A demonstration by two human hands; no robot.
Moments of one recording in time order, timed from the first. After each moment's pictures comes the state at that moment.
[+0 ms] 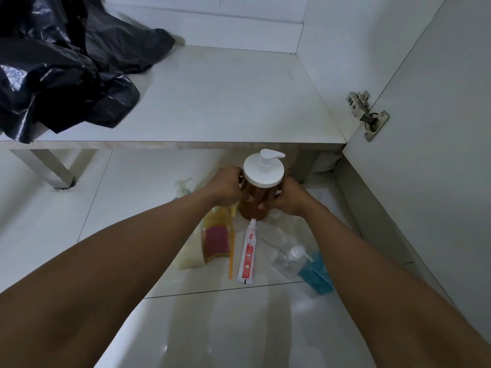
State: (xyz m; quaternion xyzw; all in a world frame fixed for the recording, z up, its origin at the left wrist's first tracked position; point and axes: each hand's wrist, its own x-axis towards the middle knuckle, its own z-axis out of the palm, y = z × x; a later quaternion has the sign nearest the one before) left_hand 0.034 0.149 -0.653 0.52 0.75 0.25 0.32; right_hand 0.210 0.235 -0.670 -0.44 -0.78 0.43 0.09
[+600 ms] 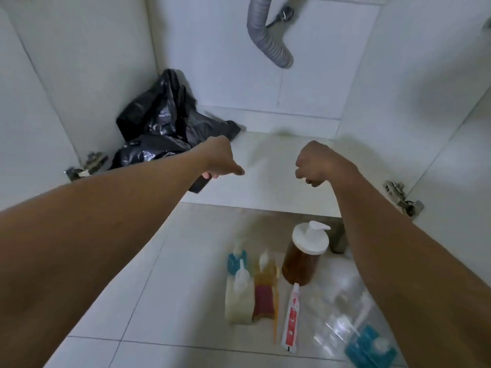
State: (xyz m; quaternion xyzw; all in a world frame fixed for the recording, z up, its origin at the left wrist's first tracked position) left_hand -0.104 0.088 -0.430 0.50 0.84 0.14 0.12; right_hand 0.085 0.242 -0.431 -0.46 -0.87 0.18 0.03
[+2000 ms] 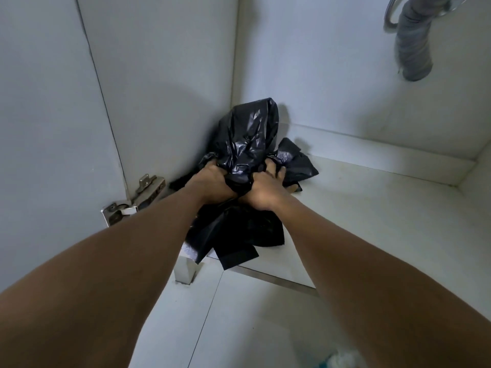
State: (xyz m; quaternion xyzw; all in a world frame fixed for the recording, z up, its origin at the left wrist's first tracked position) left_hand -0.381 0.086 -0.557 0.38 0.88 0.25 0.12; right_hand -0.293 0.217 -0.572 -0.29 -0.94 0.16 0.04
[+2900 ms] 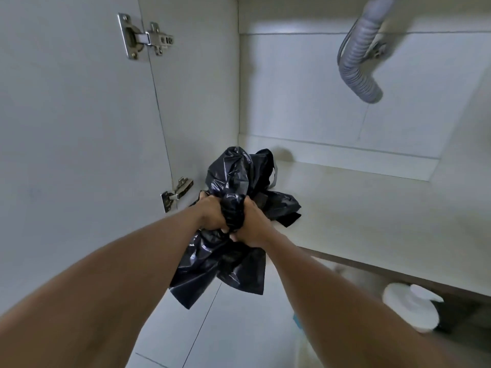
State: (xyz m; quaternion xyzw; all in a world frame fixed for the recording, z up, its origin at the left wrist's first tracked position) left_hand -0.222 -0.029 -0.490 0.36 0.92 0.09 0.12; right_hand -0.142 0.086 -0.550 -0.16 -0.92 0.34 0.12
